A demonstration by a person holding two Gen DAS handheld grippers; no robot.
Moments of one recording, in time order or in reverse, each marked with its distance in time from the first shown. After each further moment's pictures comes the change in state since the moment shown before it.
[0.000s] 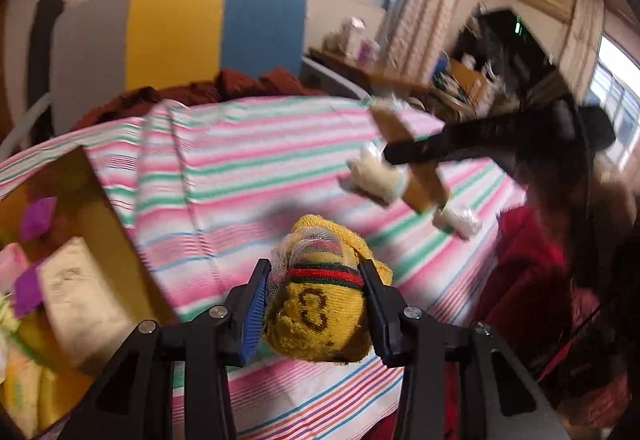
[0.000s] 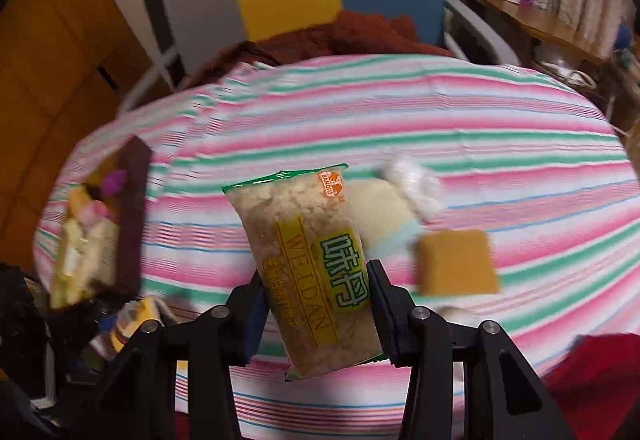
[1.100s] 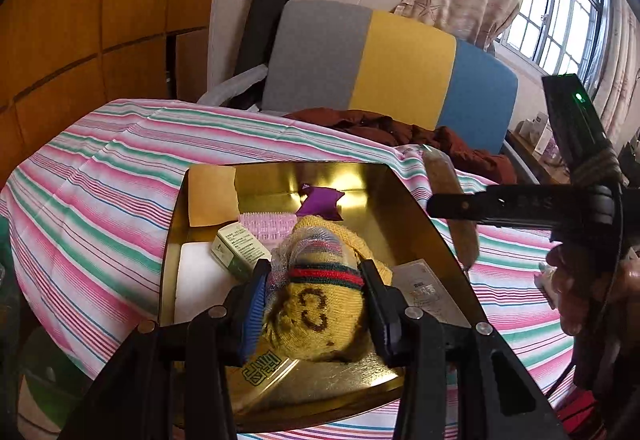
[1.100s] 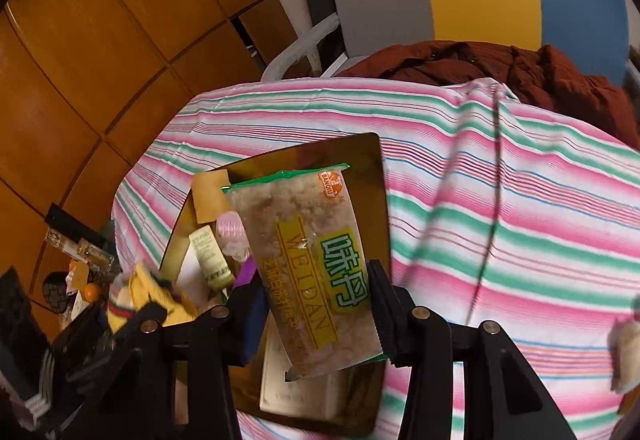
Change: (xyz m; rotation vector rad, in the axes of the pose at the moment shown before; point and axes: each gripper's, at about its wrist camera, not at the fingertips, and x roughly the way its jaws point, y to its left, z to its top) left arm -0.112 0.171 -0.029 -0.424 -0.130 0.531; right arm 0.098 0.274 0.051 -0.264 0.064 0.281
